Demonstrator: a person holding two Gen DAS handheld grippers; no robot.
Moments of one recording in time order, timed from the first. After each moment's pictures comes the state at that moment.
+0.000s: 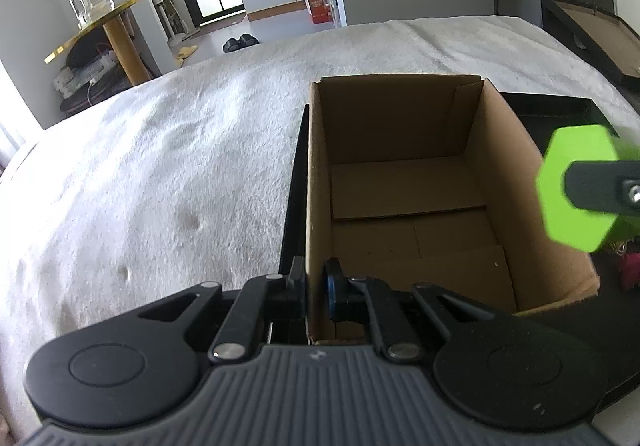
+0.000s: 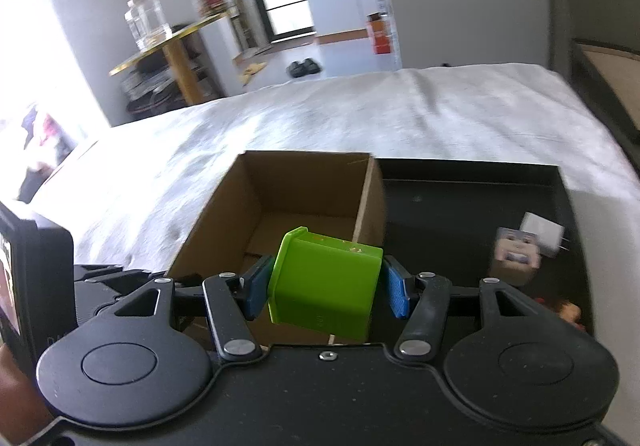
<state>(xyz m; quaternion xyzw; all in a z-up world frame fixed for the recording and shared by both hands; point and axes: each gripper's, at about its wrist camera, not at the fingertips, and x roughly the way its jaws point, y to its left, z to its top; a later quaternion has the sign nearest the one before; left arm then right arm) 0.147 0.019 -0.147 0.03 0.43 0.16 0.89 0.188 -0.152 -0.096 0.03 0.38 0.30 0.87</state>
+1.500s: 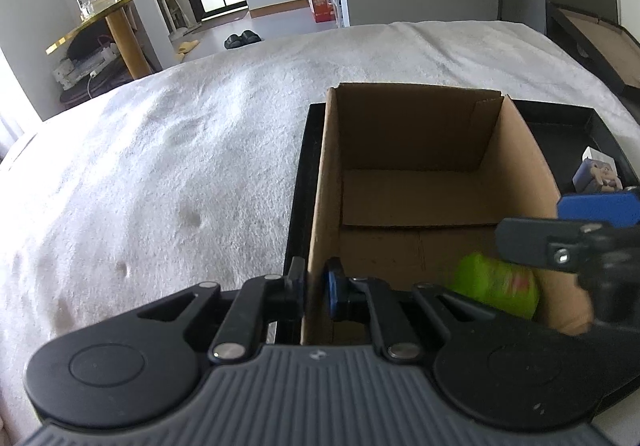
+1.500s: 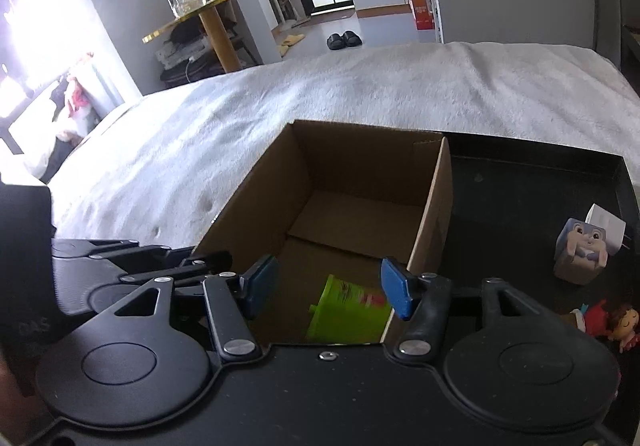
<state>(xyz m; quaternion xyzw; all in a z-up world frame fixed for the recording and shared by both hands) 0.149 0.024 -0.144 0.02 0.43 0.17 0.89 0.187 -0.122 -0.108 0.02 0.41 0.35 0.84</state>
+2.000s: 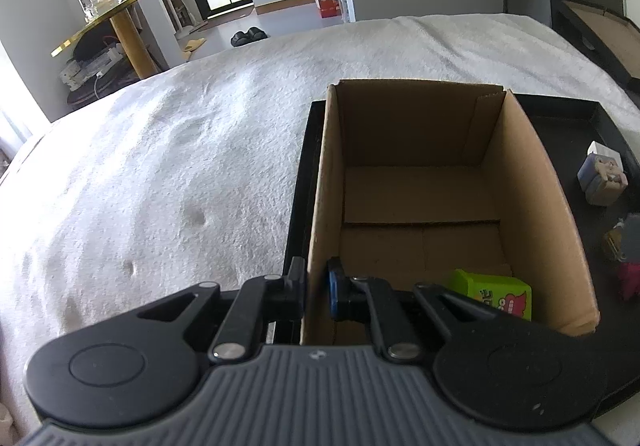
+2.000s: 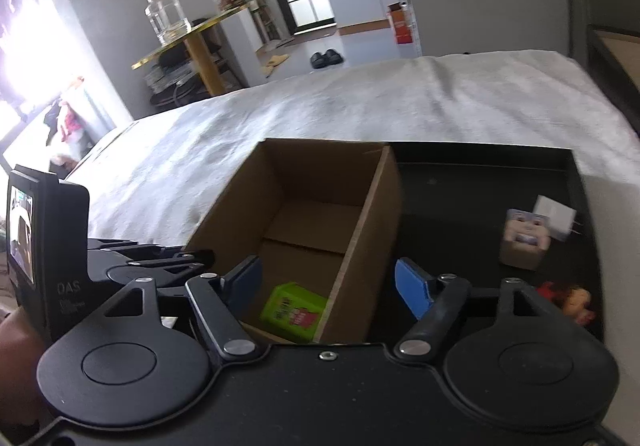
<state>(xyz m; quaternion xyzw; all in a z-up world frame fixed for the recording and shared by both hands) 0.153 0.016 -0.142 0.03 0.44 0.18 0.88 0.176 -0.176 -0.094 0.04 0.39 0.32 0.86</state>
